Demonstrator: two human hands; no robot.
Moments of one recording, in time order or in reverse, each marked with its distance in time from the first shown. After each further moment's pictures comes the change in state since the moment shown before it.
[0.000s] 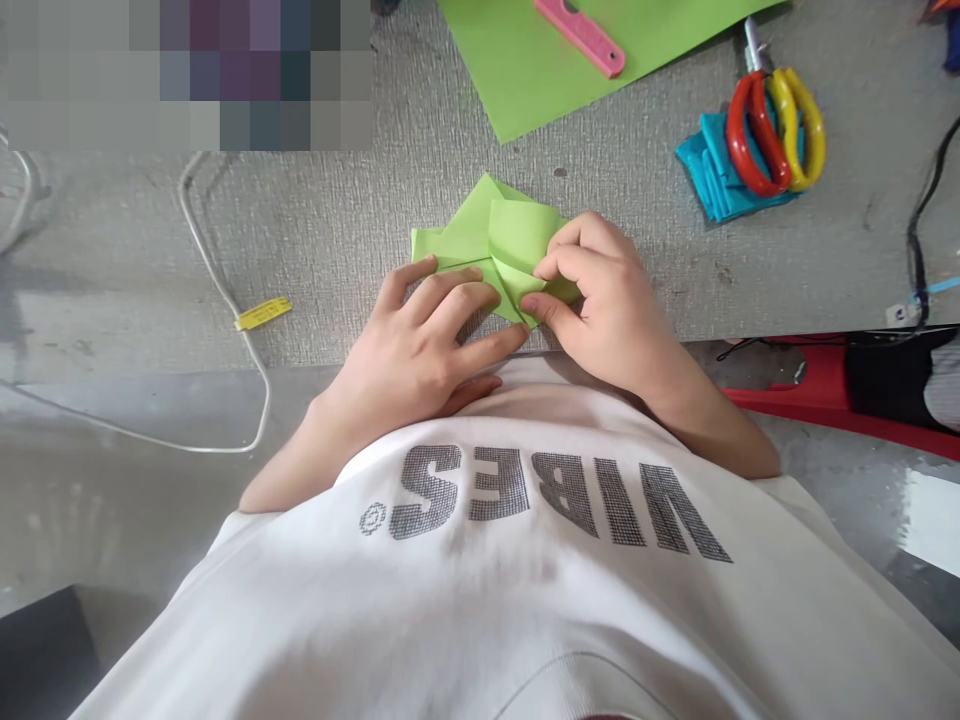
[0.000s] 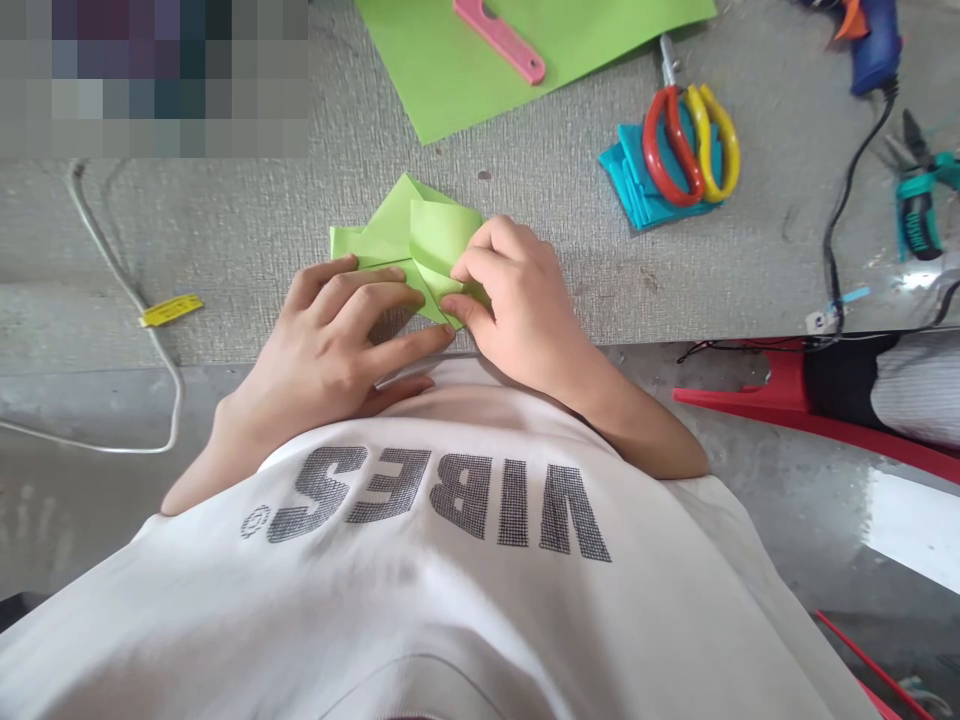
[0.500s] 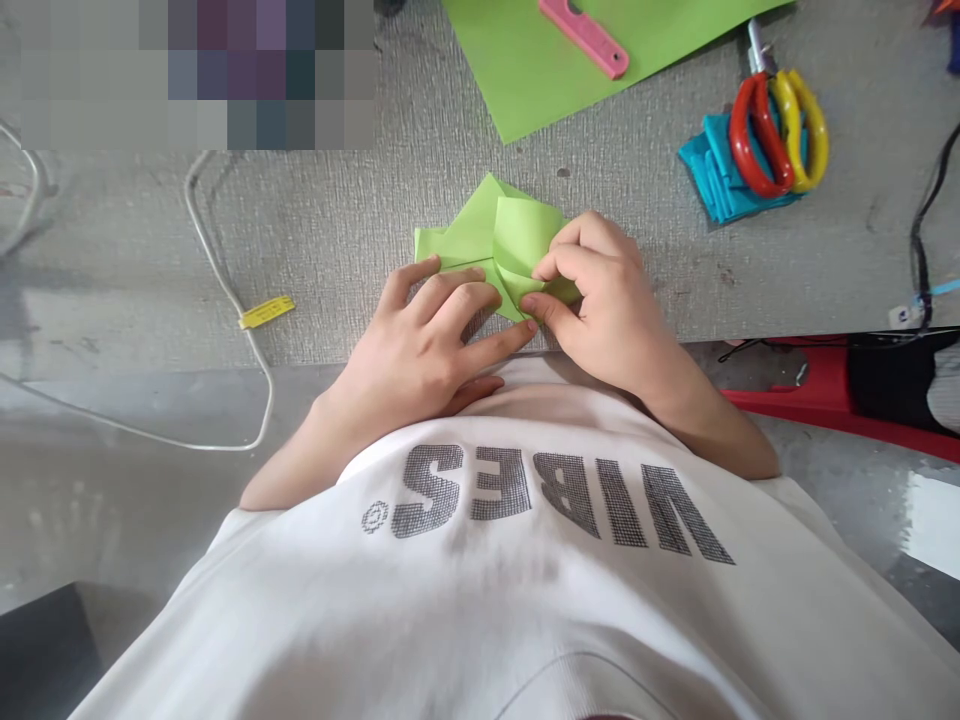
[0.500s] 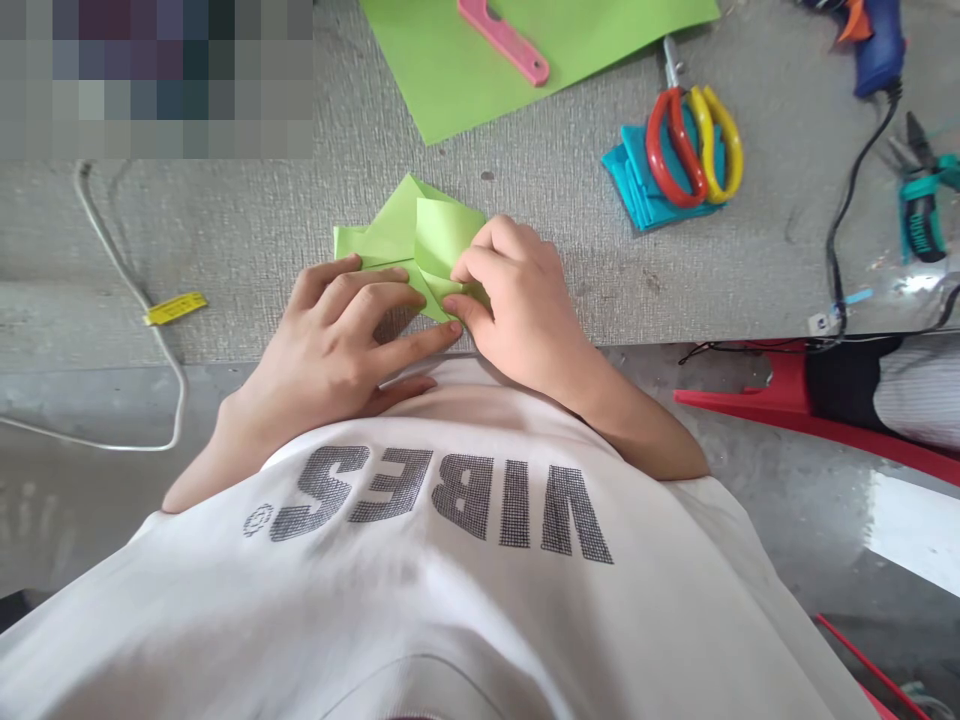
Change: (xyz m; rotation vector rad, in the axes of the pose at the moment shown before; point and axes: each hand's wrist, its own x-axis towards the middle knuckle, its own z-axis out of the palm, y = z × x) left_hand 0.000 -0.001 0.001 0.056 0.016 0.031; right_hand 0.003 -0.005 0.000 -0.029 -0.005 0.030
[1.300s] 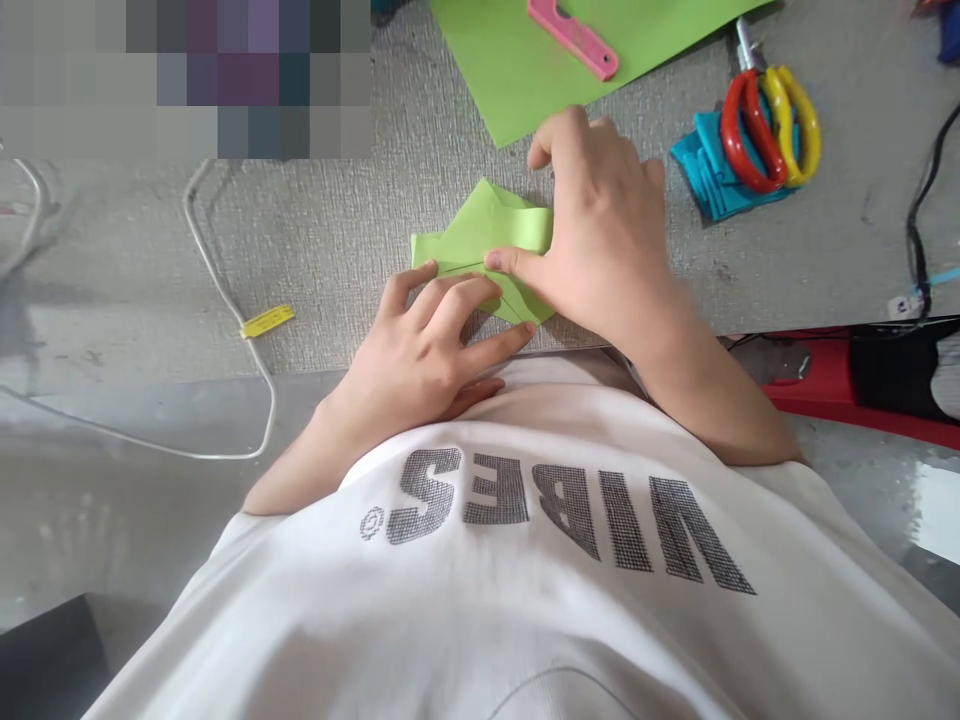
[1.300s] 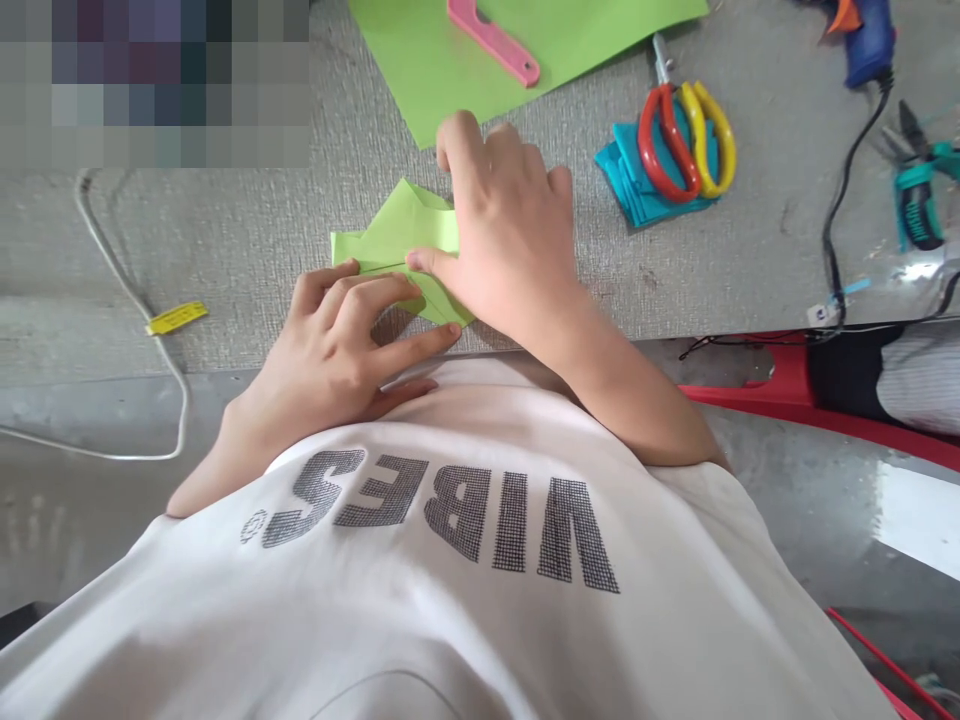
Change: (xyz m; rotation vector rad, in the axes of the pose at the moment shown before) left_hand -0.001 0.000 -0.001 0.007 -0.017 0.001; right_hand 0.056 -0.046 -0.016 -0.455 -0.079 0.295
